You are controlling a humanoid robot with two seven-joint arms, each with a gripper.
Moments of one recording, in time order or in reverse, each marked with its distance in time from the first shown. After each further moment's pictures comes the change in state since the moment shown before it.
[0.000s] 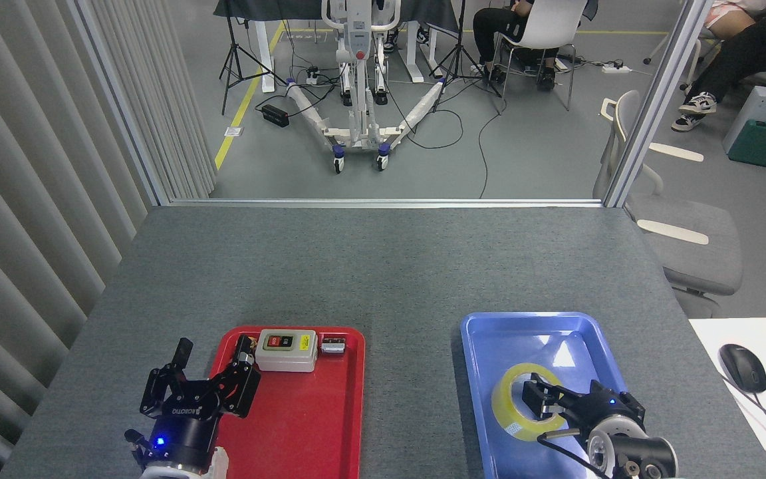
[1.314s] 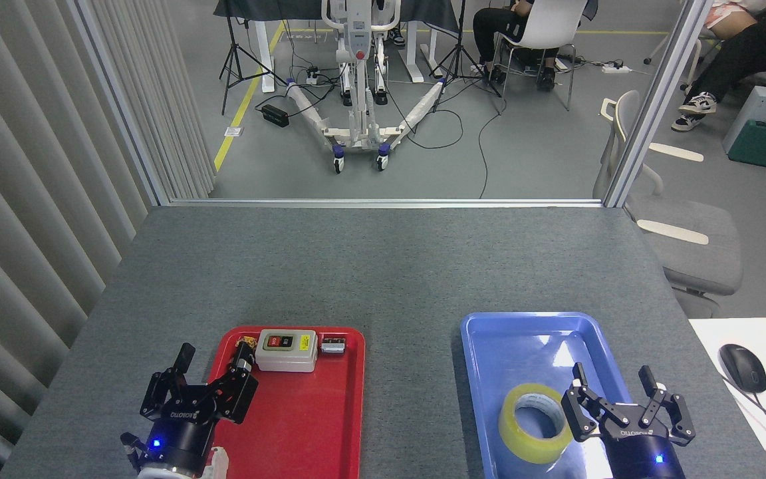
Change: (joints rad) left arm -0.009 0.002 0.036 0.066 0.011 -0.103 -0.007; right arm 0.186 0.023 -0.124 0.006 0.092 -0.172 -0.725
